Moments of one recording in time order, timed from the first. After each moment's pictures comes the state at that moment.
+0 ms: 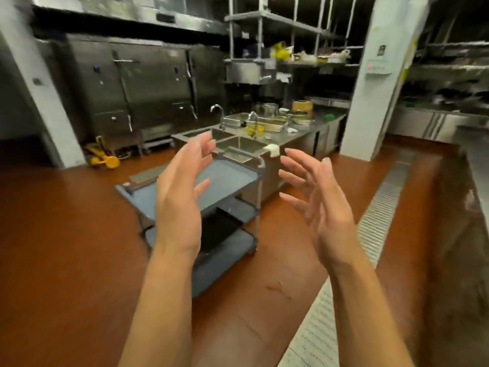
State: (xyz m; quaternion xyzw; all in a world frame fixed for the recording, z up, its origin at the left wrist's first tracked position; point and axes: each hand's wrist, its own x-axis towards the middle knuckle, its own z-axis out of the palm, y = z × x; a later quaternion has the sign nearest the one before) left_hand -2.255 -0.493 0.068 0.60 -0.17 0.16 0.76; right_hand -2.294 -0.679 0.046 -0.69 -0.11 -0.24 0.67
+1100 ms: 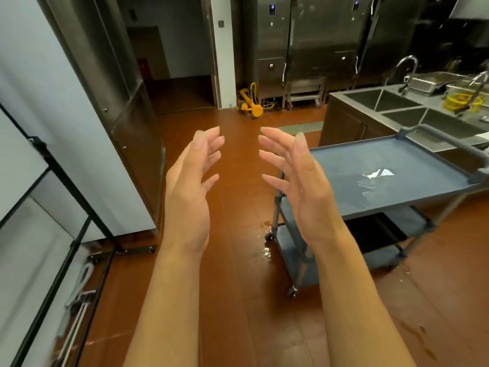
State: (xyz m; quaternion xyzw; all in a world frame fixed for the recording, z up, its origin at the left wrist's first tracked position) left_hand -2.073 -0.168 -0.006 0.68 0.08 0.30 0.66; right_hand -2.004 -0.307 -0.016 -0.66 -0.28 0.04 0.69
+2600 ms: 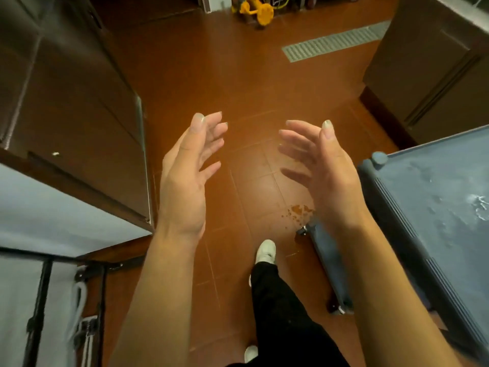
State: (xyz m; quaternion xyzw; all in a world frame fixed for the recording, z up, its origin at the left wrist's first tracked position) left_hand -1.512 0.183 -0.151 0.70 0.16 0.14 0.68; right_hand -1.448 0.008 -0.185 -0.68 -0.09 0.12 0.72
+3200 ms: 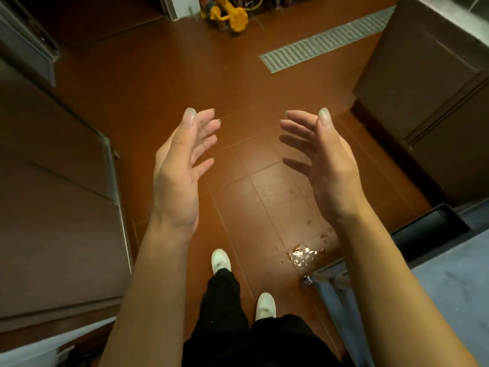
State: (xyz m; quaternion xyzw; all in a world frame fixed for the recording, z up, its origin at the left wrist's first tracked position) left_hand -1.132 0.249 -0.147 0.71 0.13 0.09 0.68; right_hand -1.086 0.057 -0.176 -0.68 -0.03 0.07 0.73
